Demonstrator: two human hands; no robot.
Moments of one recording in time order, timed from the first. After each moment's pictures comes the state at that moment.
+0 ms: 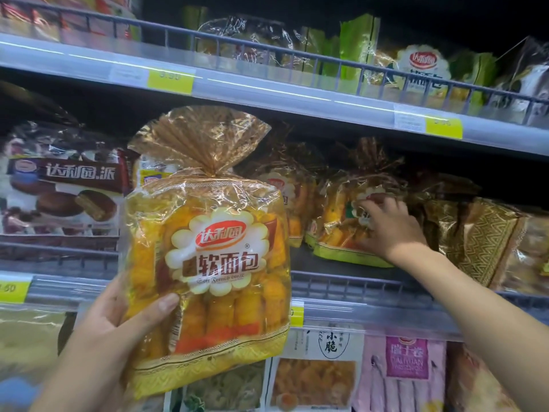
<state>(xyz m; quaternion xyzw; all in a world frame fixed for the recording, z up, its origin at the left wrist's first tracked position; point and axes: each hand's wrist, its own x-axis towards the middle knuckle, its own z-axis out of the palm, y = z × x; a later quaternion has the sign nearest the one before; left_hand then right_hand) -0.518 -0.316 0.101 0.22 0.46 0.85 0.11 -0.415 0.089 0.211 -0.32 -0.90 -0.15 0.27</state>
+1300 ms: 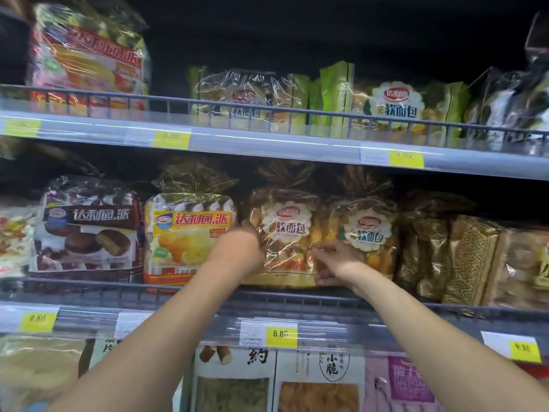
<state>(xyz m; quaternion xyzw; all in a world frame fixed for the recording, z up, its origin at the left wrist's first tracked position) -0.552 -0.163 0.220 0.33 0.91 0.22 -0.16 -0.447 0.022 0.202 -0.27 -0.75 0.54 0.25</state>
